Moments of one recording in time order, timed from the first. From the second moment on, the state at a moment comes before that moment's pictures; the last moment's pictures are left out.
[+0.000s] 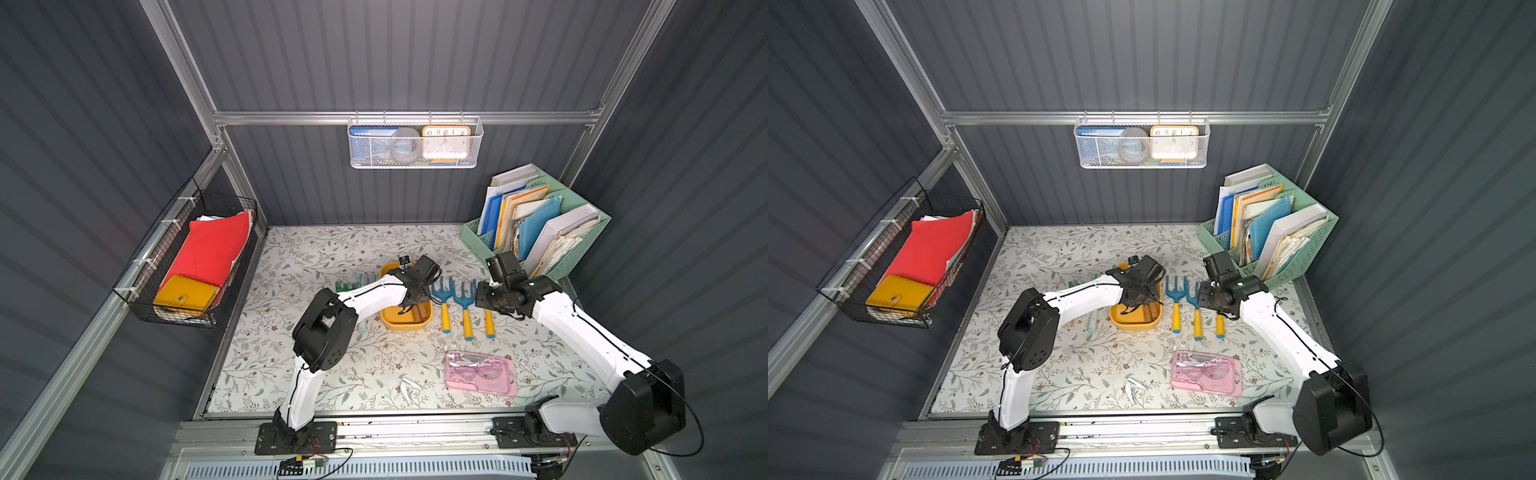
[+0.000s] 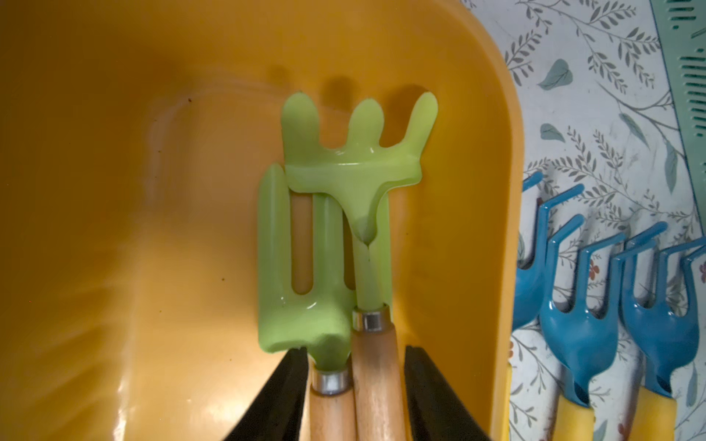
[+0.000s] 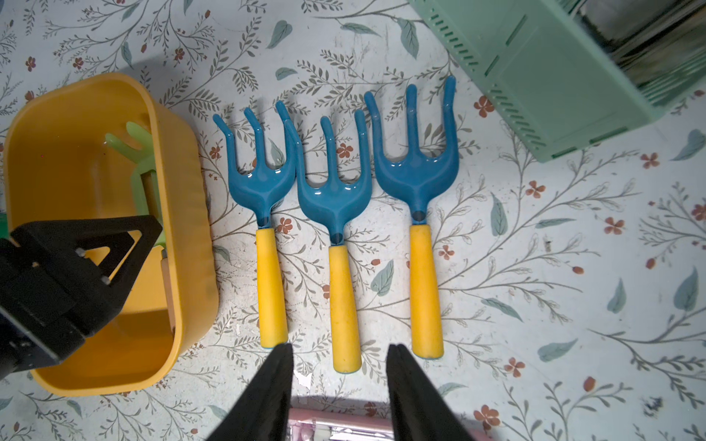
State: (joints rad) left arm -0.75 2.10 1.60 -0.57 -0.22 -0.89; right arm 0.34 1.32 1.05 -0.77 0.10 0.53
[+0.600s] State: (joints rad) left arm -0.75 2.14 1.60 -0.55 -0.16 -0.89; right arm 0.36 1.33 1.04 -0.76 0.07 0.54
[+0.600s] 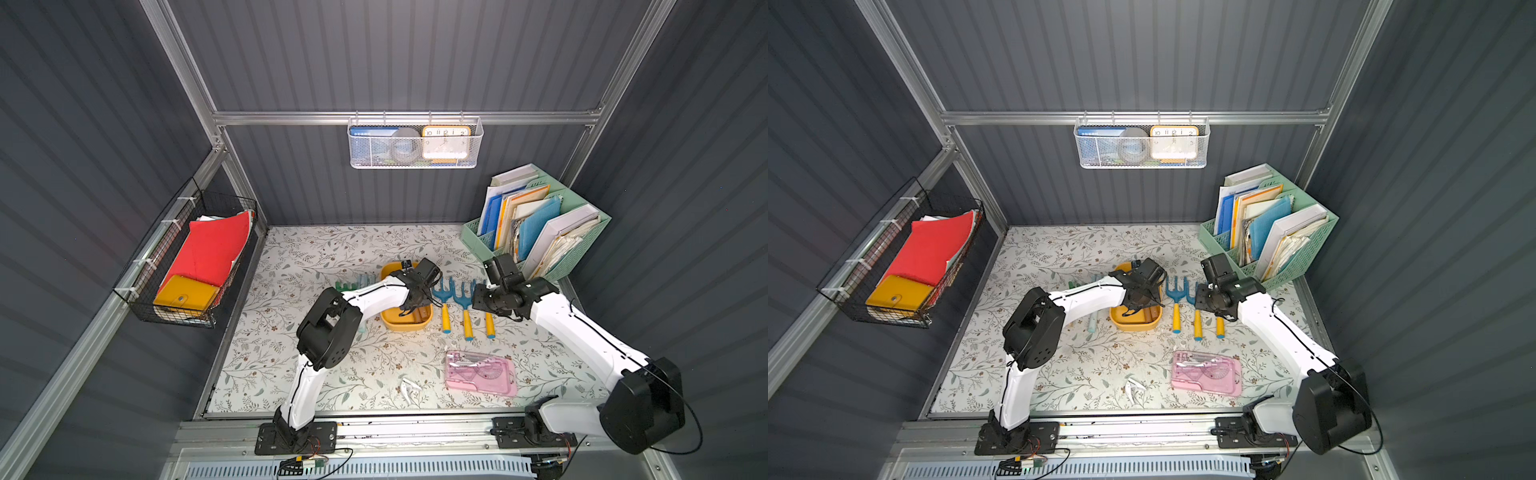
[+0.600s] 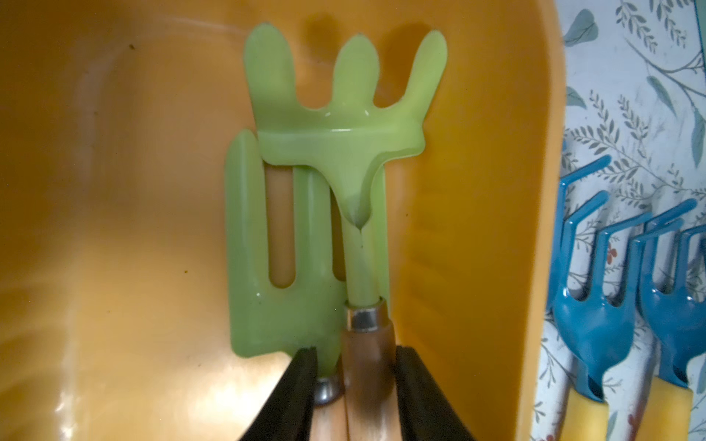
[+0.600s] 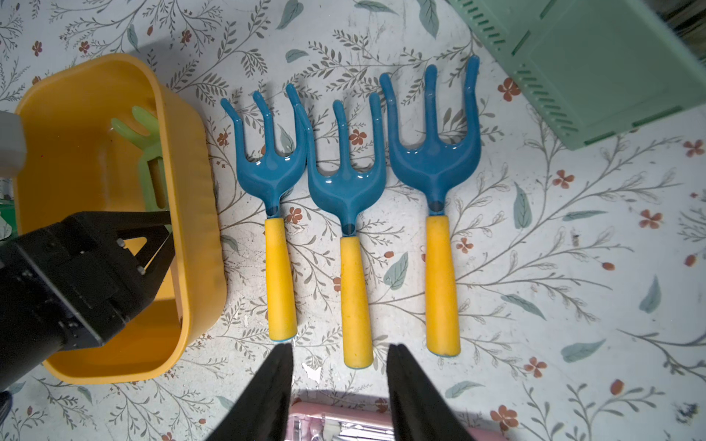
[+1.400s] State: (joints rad) left arm -0.70 2.16 1.63 -0.57 -0.12 -0.80; right arm 0.40 1.37 1.04 -0.74 0.07 0.55
